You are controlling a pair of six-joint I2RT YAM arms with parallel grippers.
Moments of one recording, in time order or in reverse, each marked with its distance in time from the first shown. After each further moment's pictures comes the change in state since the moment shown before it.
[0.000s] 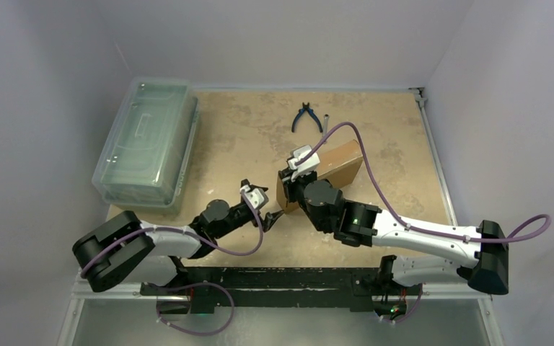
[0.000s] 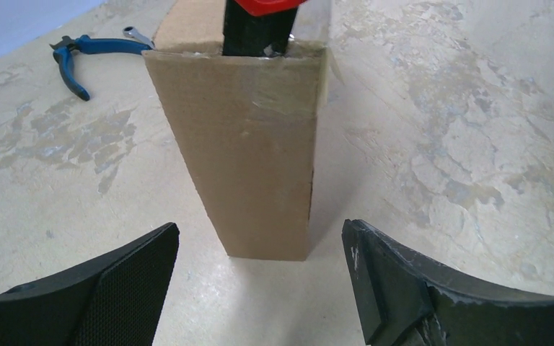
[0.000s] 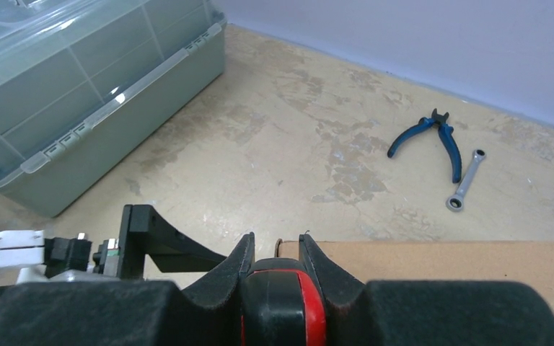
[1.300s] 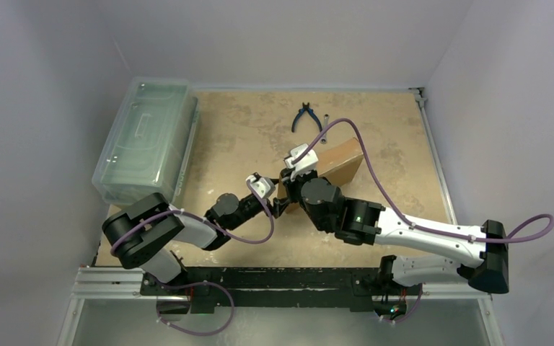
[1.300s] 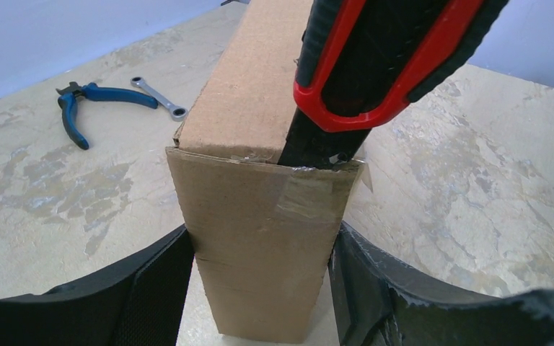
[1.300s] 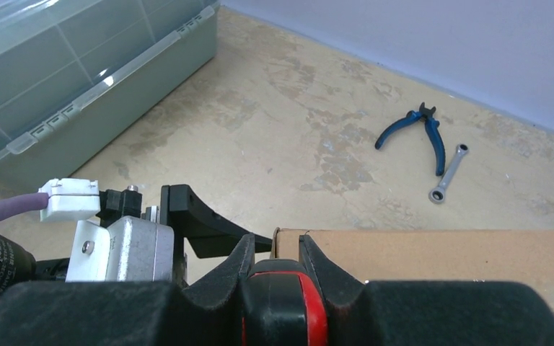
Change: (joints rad) left arm 0.001 0.268 0.128 0.267 -0.048 -0.080; right arm 0.018 0.000 0.076 -0.149 0.019 0.002
